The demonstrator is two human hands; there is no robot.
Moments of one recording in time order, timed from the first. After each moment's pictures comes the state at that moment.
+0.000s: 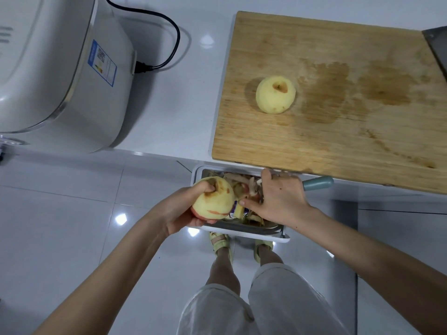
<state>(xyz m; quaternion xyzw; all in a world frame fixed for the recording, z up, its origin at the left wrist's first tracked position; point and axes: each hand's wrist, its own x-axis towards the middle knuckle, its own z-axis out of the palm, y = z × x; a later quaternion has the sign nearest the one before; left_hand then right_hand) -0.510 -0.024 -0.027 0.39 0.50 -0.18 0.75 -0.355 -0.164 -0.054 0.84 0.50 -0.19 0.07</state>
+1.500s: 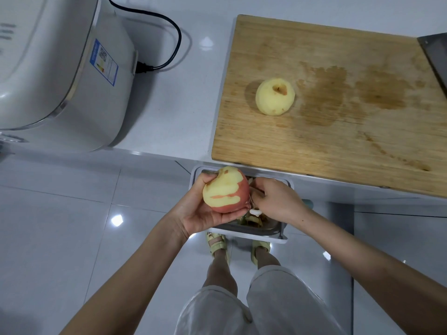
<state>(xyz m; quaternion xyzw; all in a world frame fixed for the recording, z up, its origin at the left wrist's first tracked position) -0.496 -0.043 -0.052 0.07 0.40 -0.10 0.91 -0.358 -0.162 -0.039 0.82 0.37 -0.42 -0.11</state>
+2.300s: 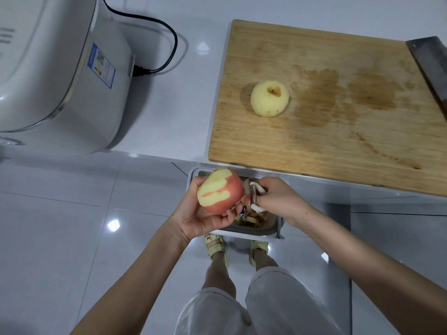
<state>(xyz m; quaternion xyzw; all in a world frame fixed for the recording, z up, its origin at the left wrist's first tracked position) -0.498 -0.051 -0.056 -0.03 0.39 -0.10 0.91 -0.356 -0.164 -0.035 0.80 0.18 -0.52 -0.24</state>
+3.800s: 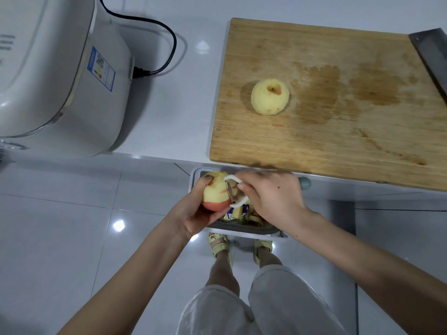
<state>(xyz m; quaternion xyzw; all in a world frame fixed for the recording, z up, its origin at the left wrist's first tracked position) -0.493 -0.045 -0.042 0.17 0.56 -0.04 0.81 -0.369 -0.161 -0.019 0.81 0.56 -0.05 -0.17</state>
